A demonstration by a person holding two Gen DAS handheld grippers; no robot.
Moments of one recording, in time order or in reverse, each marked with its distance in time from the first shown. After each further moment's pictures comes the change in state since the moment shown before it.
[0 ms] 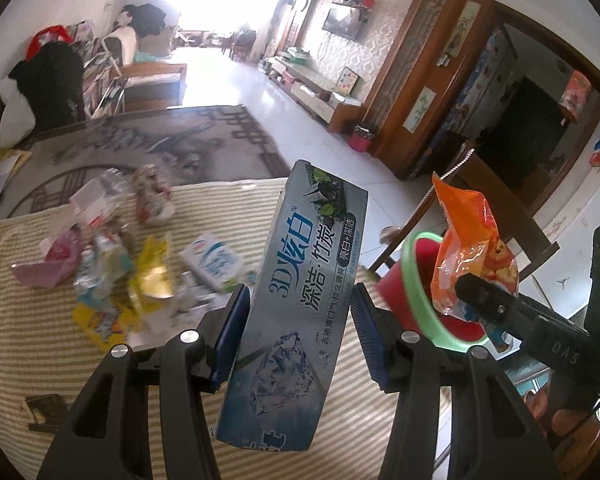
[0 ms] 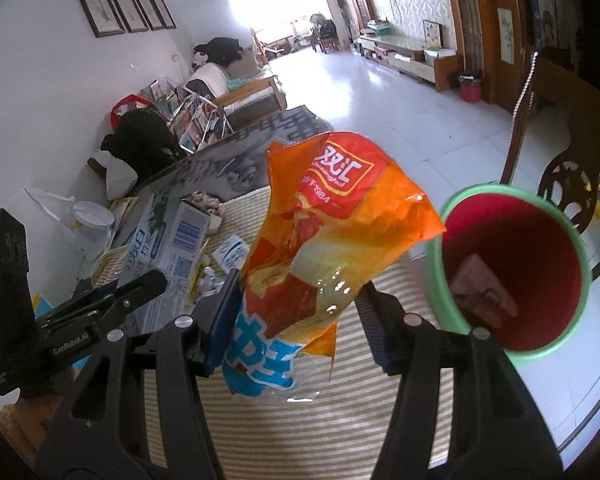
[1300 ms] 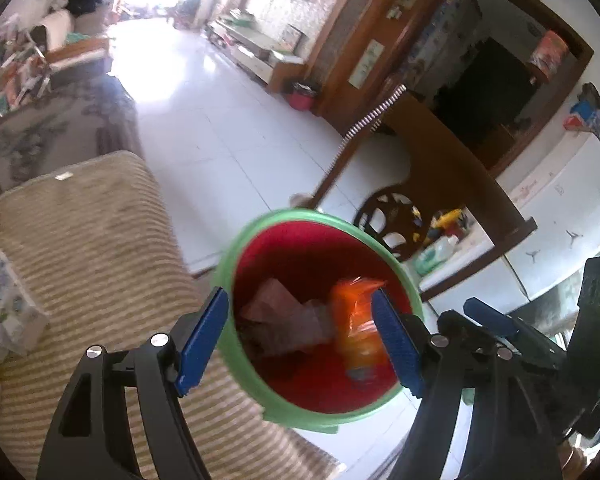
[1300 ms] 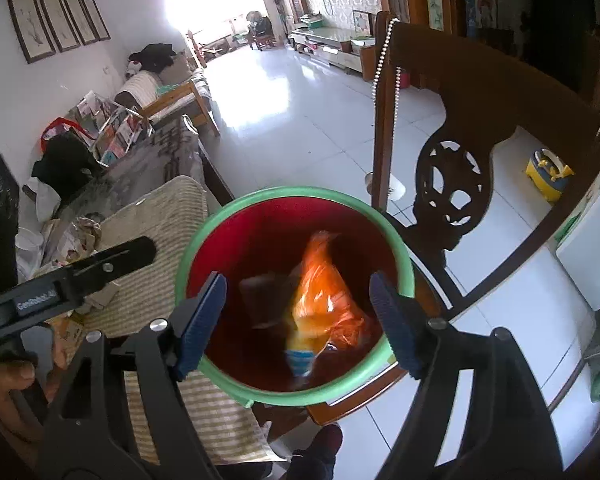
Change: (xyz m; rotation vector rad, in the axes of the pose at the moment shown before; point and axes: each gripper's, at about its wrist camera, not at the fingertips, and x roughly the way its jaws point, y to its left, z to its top) left arm 0.131 -0.192 0.009 0.057 0.136 -0.136; right arm -0.033 -0.214 0.010 0.092 0.026 -0.170
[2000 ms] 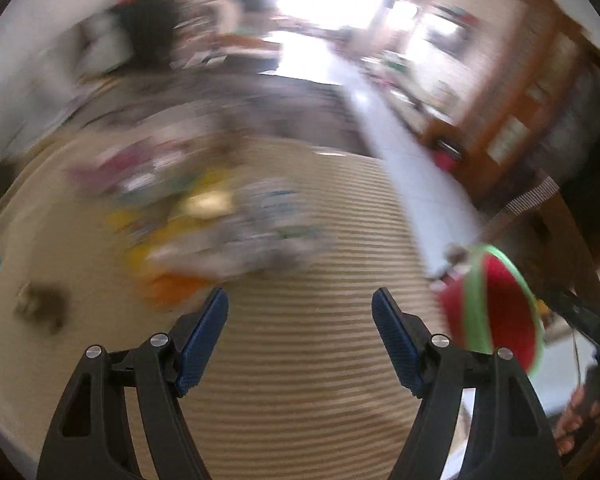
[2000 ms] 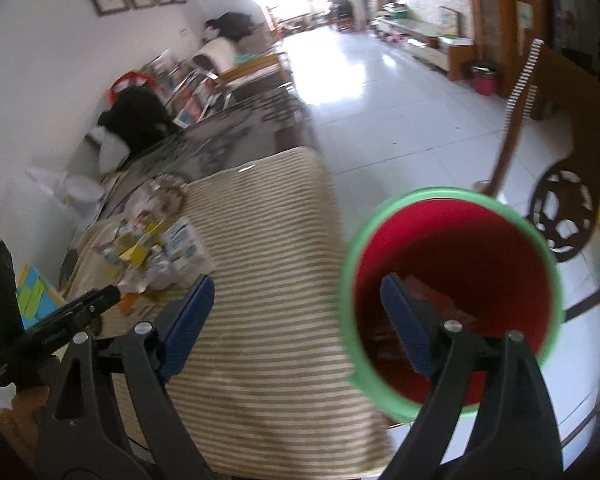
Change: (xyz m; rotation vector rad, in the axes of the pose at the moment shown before) left arm -0.143 0.195 -0.100 -0.405 -0.138 0.422; right arm 0.034 0.153 -0.011 -0.189 0.091 0.223
